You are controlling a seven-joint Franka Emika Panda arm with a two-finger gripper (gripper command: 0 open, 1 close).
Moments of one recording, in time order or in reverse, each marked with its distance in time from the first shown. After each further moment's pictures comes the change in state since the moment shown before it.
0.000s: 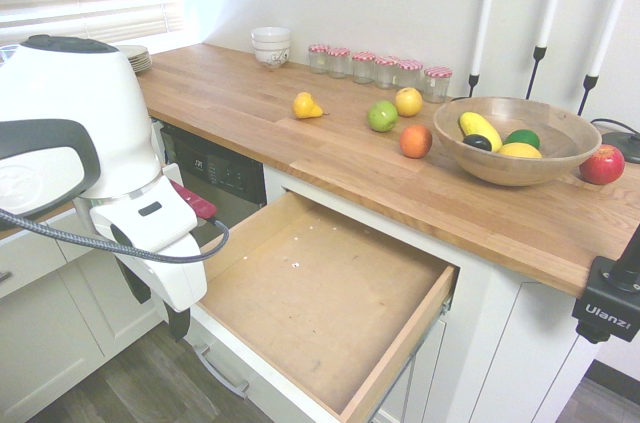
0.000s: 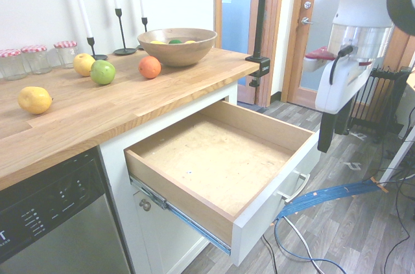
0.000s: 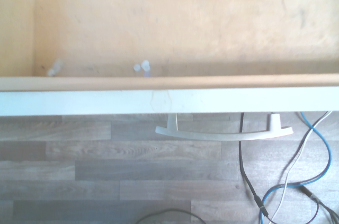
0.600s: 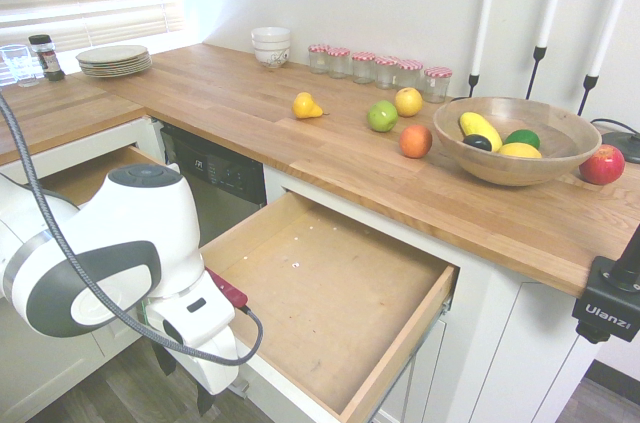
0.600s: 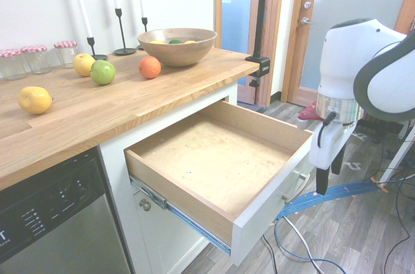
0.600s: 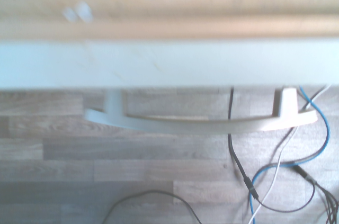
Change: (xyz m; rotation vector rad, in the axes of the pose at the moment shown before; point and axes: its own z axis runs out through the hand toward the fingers) arm 0.020 0.019 0.126 -0.085 -0.042 -0.004
